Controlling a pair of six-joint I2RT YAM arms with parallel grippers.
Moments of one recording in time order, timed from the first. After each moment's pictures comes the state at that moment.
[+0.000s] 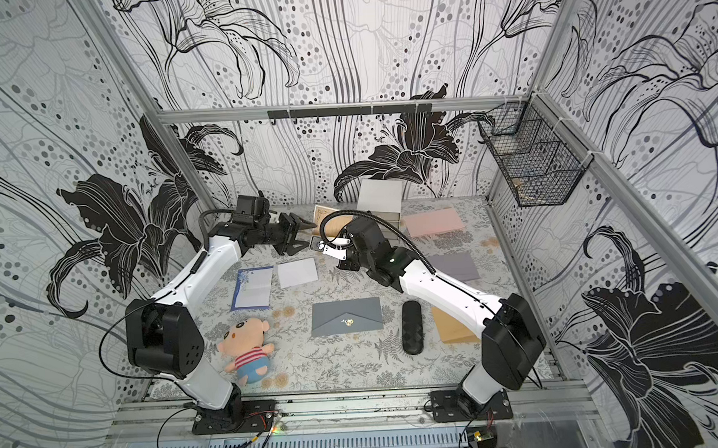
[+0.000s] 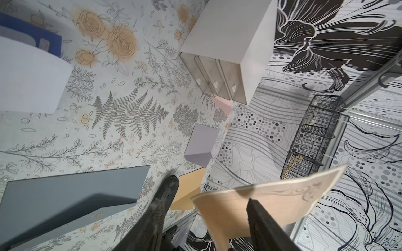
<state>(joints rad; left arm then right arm) -0.16 1.68 1.43 -0.56 0.68 -1.16 0.76 1.56 1.31 -0.19 -0.02 -0.78</state>
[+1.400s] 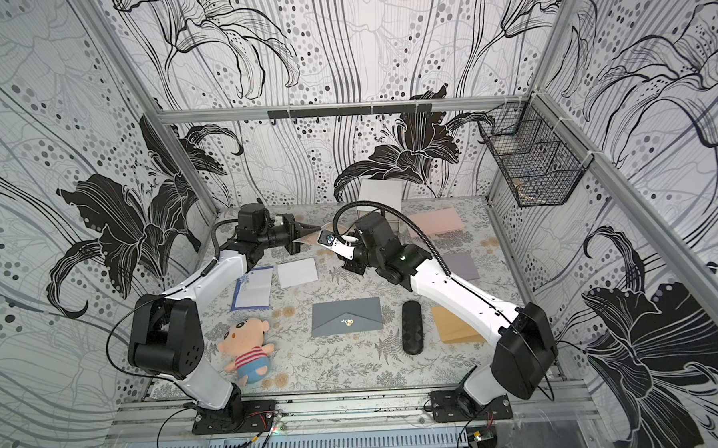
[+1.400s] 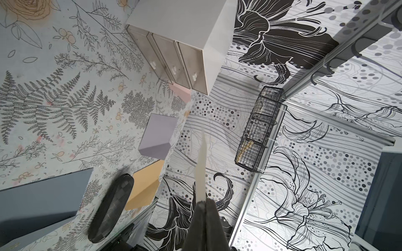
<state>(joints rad) -0.16 1.67 1.22 0.04 0.82 -1.54 0.73 1.48 1.30 -0.31 -0.16 -0.58</state>
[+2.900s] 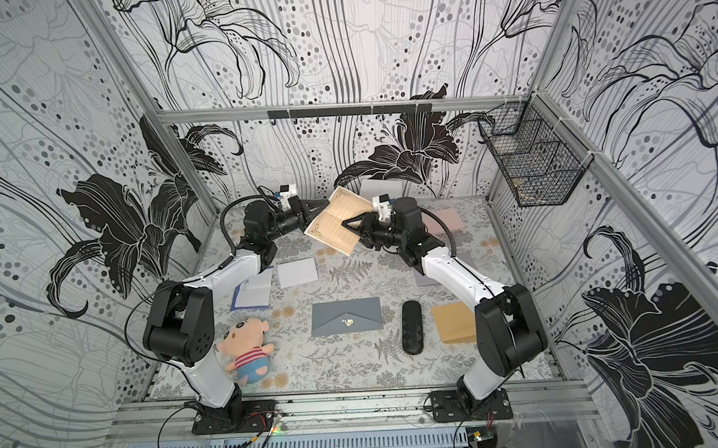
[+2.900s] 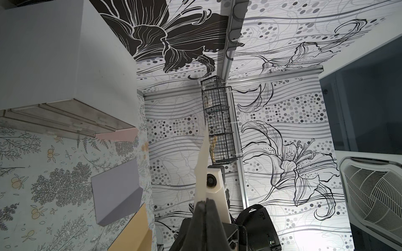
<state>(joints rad) -0.22 1.77 1.23 0.66 0.71 -1.51 0.44 1.61 1.22 0.16 -0.64 1.18</state>
